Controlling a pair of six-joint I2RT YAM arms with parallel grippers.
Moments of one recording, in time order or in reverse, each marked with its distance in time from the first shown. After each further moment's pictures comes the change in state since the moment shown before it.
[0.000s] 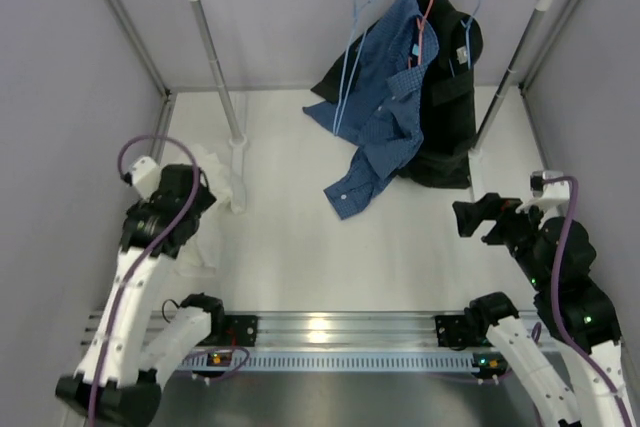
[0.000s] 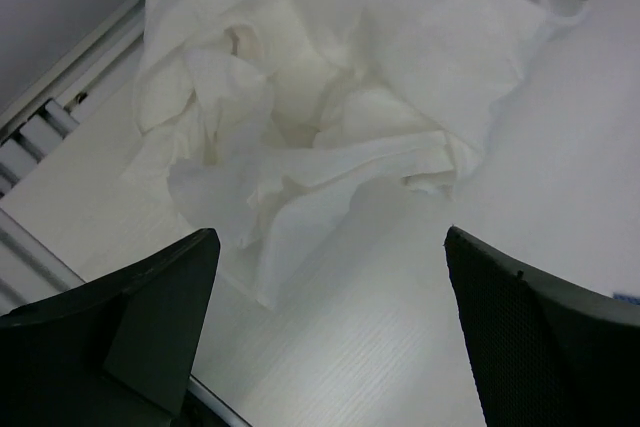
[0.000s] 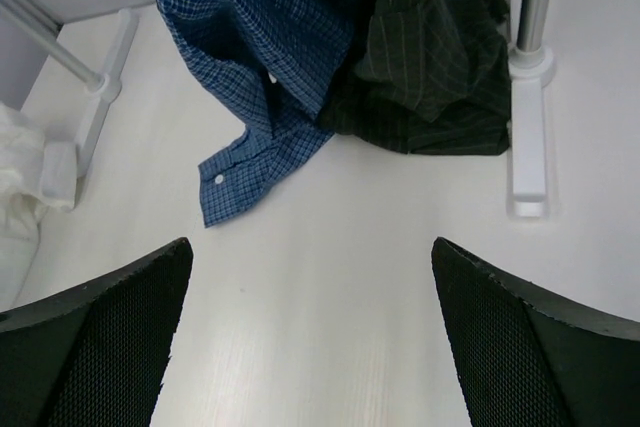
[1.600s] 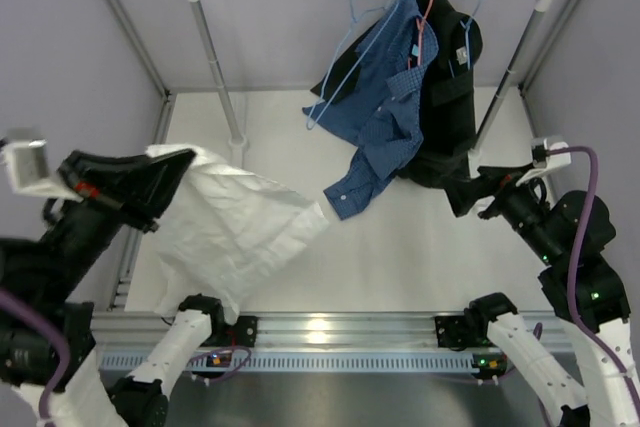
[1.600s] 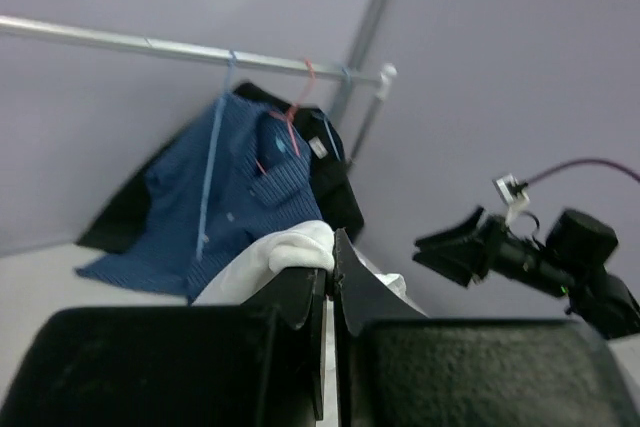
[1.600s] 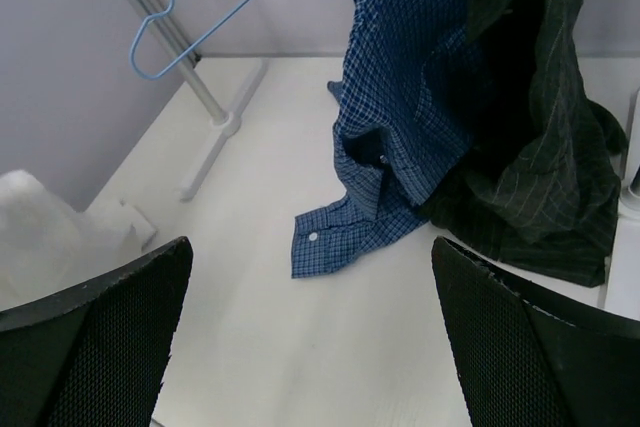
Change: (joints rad) left arm 0.072 -0.023 0.837 0.344 1.023 0.233; right arm 0.000 0.195 0.154 0.198 -0.225 -0.022
